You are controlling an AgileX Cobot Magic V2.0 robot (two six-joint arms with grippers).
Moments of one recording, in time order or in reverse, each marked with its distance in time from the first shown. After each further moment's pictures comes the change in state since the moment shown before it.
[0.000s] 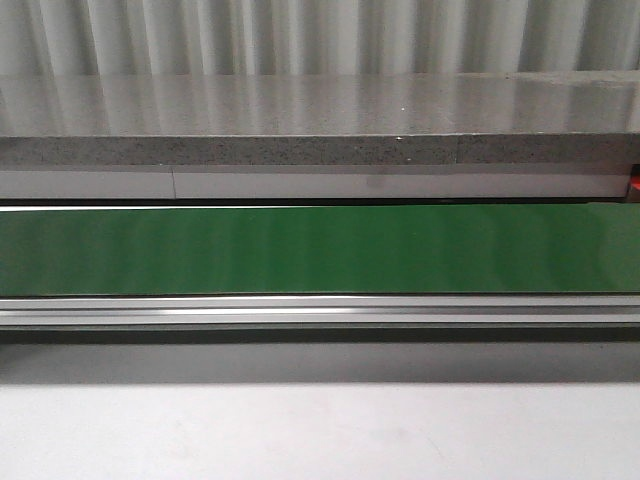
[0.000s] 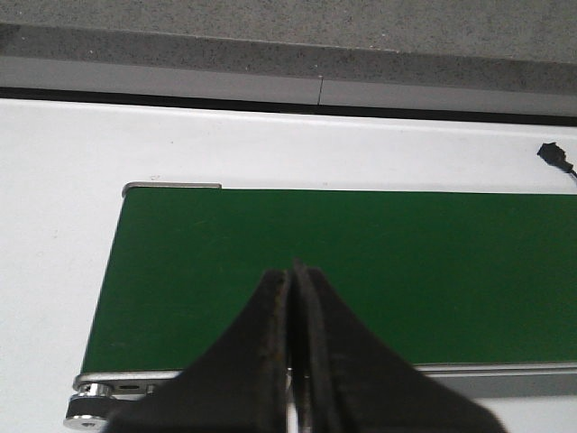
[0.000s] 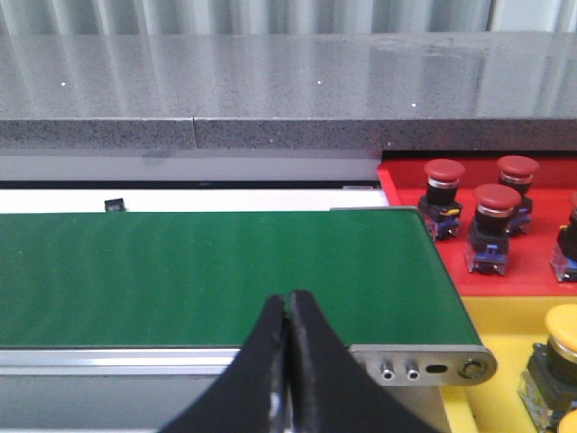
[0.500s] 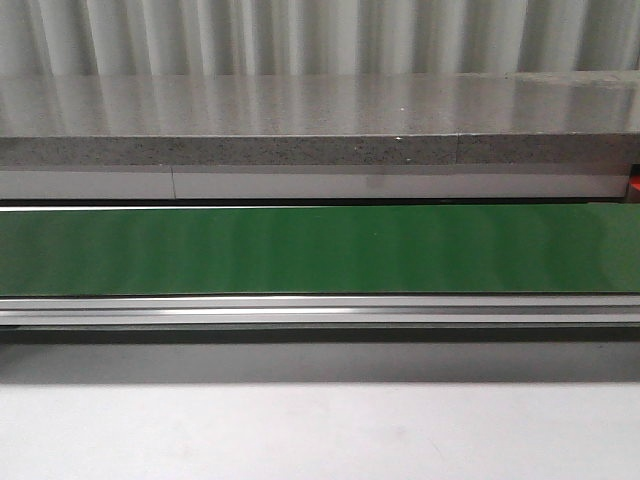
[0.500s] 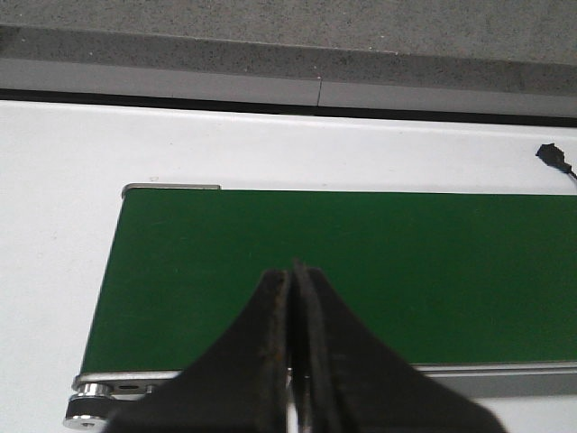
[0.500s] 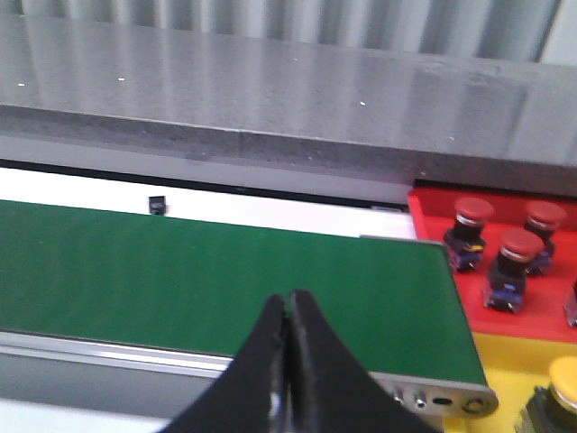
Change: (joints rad) left arm 0.000 0.000 0.000 0.000 -0.001 0.000; right arm 0.039 0.000 -0.169 0.093 0.210 -0.160
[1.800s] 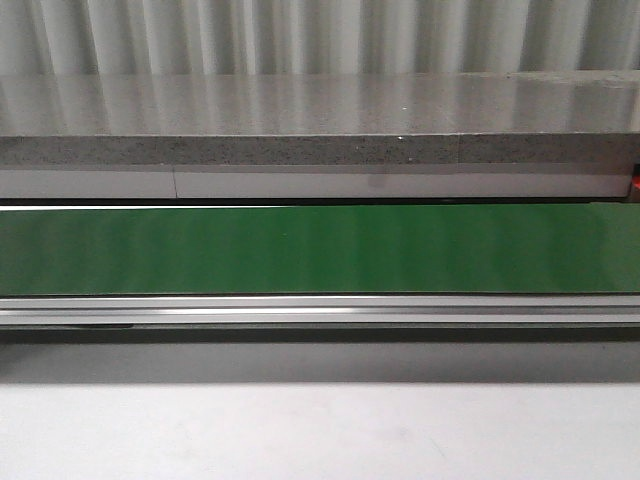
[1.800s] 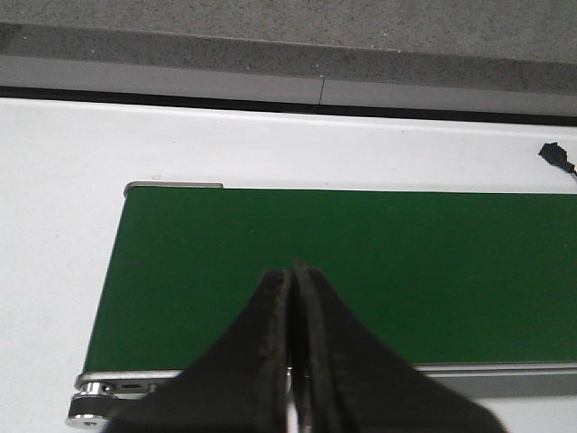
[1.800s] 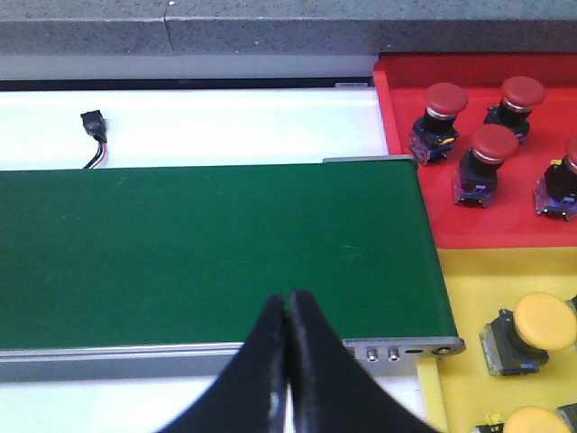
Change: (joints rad) left arm 0.000 0.001 0.000 0.000 0.000 0.000; right arm 0.131 0.622 -0.473 -0.325 0.290 0.437
